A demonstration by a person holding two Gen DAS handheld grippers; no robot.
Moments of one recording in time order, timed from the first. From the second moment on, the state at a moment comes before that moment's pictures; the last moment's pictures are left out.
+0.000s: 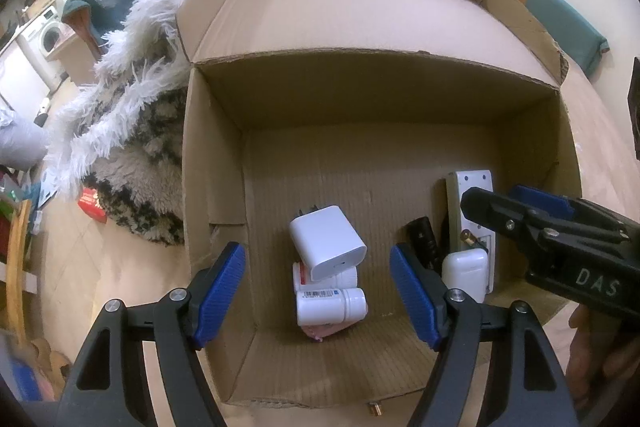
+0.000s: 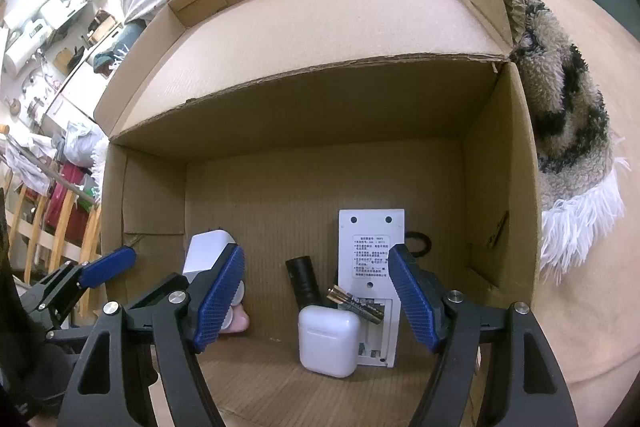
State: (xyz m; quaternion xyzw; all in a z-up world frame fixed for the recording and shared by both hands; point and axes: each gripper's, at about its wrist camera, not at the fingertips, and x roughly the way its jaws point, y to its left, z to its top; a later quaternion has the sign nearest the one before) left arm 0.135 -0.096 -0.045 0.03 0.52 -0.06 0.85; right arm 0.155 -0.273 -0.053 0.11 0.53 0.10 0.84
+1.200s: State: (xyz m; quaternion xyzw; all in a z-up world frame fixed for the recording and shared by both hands) left arm 0.059 -0.047 -0.014 -0.03 0.52 -0.05 0.85; right arm 0.055 -0.304 -0.016 0.16 0.51 0.08 0.84
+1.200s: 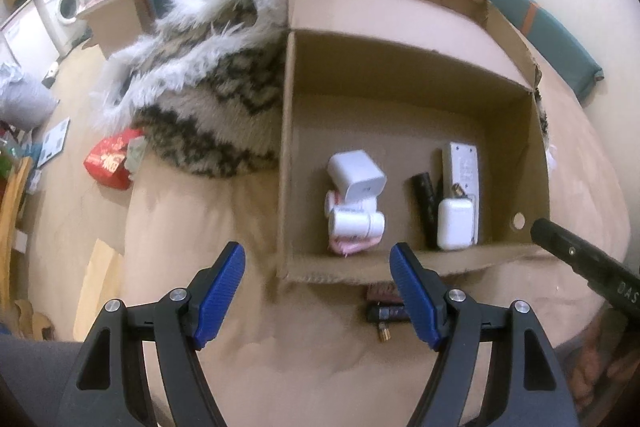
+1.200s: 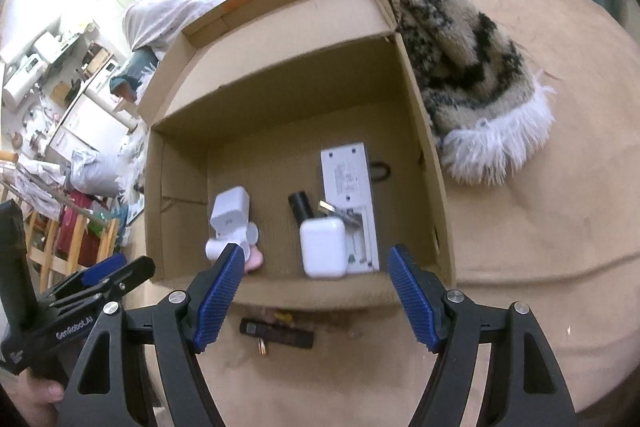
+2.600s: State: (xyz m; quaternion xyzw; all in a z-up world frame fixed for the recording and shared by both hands) left arm 0.047 -0.127 -0.141 0.05 0.66 -0.11 0.74; right arm 0.055 -0.296 -0.068 0.20 0.58 0.04 0.79
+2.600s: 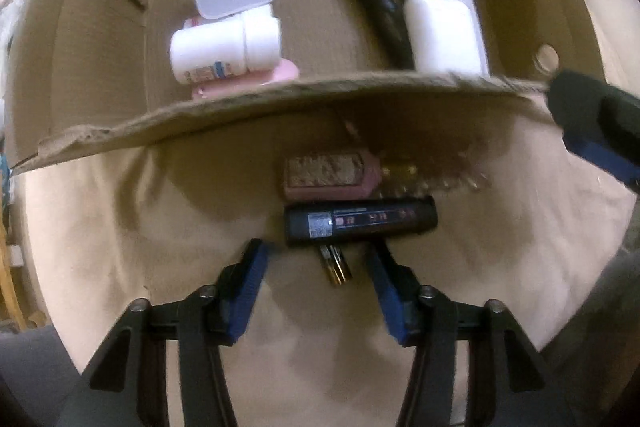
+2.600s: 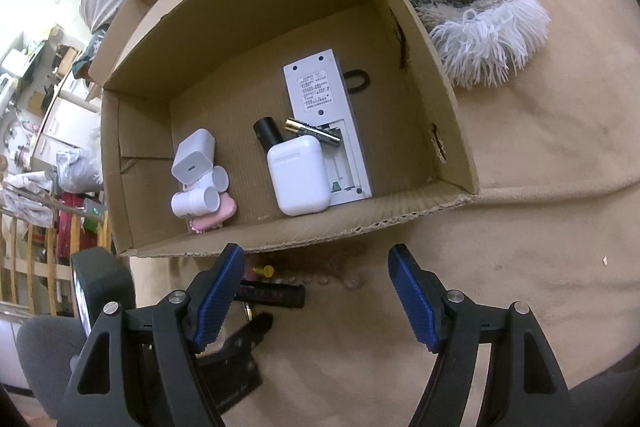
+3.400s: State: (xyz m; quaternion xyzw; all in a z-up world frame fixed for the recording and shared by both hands) left arm 0.039 0.002 -0.051 -0.01 0.61 -0.04 0.79; right arm 0.046 -0.240 -0.110 0.17 0.65 0.09 0.73
